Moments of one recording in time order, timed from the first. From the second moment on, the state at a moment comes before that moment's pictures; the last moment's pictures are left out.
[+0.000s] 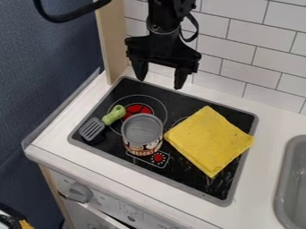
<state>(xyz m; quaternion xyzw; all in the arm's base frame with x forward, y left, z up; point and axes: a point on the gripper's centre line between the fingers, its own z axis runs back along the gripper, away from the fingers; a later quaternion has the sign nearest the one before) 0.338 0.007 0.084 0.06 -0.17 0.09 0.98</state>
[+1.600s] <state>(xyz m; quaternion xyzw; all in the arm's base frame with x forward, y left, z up) 0.352 -0.093 -0.016 0.00 0.00 0.00 1.00</state>
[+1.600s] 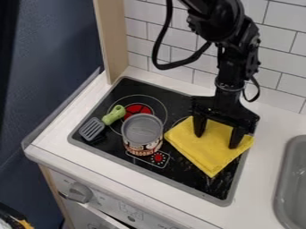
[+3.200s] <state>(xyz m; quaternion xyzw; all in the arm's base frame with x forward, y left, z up) 0.378 0.104 -0.015 0.02 0.00 0.22 0.98</state>
